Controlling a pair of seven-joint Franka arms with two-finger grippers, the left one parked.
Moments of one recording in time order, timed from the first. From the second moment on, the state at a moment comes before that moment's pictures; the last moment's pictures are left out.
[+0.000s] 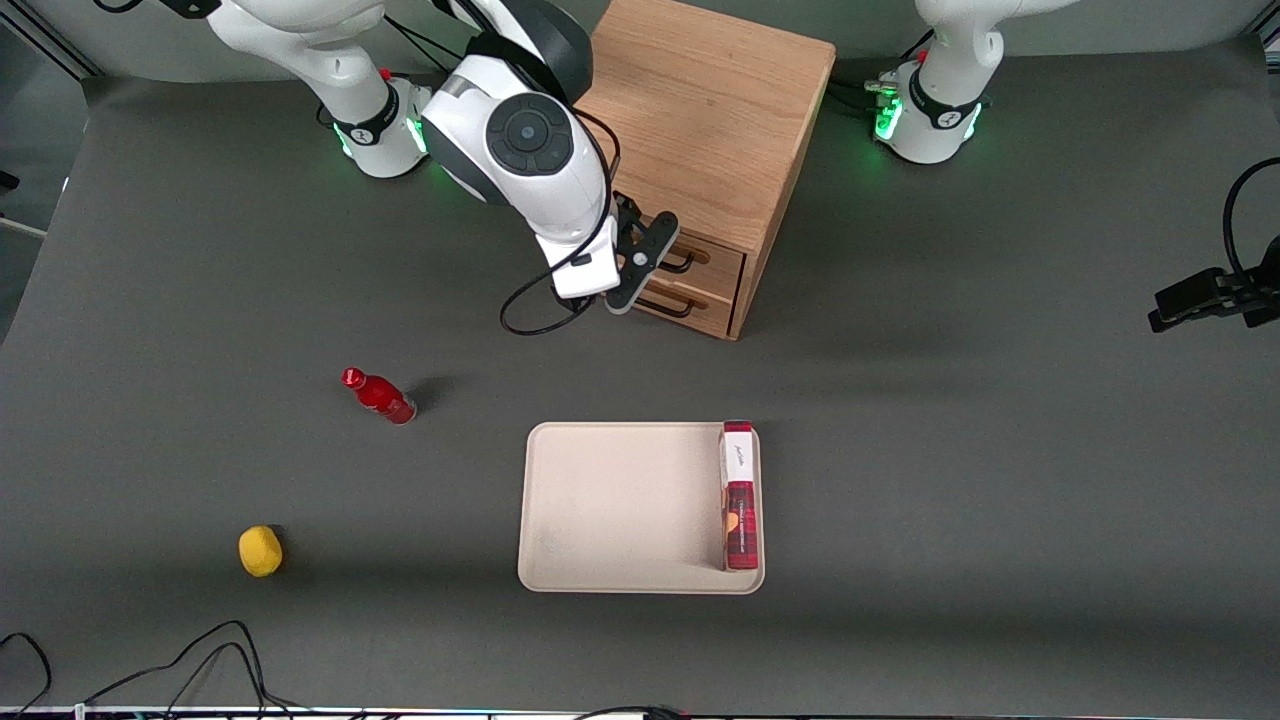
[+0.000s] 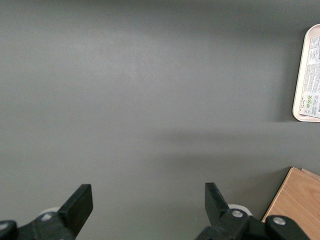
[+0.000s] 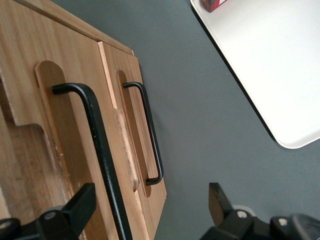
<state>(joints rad) 0.19 0.44 0.68 -1.55 -0.10 1.83 -0.09</state>
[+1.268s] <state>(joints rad) 0.21 0.50 0.68 -1.55 -0.15 1.92 -0.10</state>
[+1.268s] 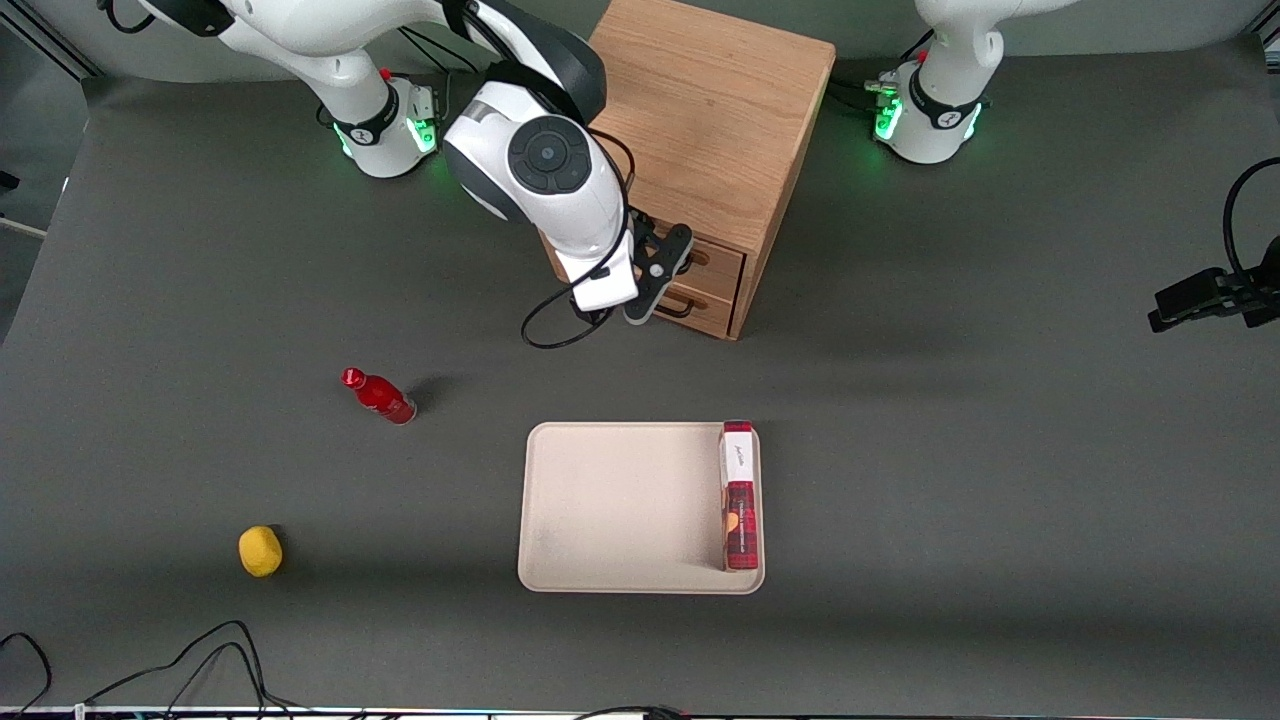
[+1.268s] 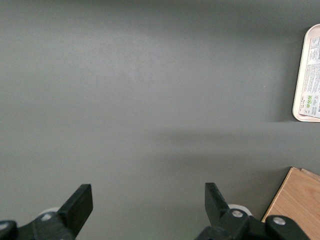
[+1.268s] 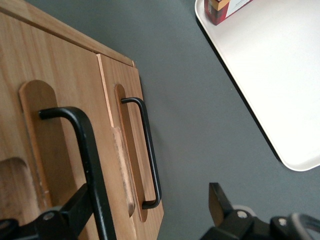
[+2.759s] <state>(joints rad) 0.21 0.53 0.67 -1.55 -0.22 1.96 -0.13</state>
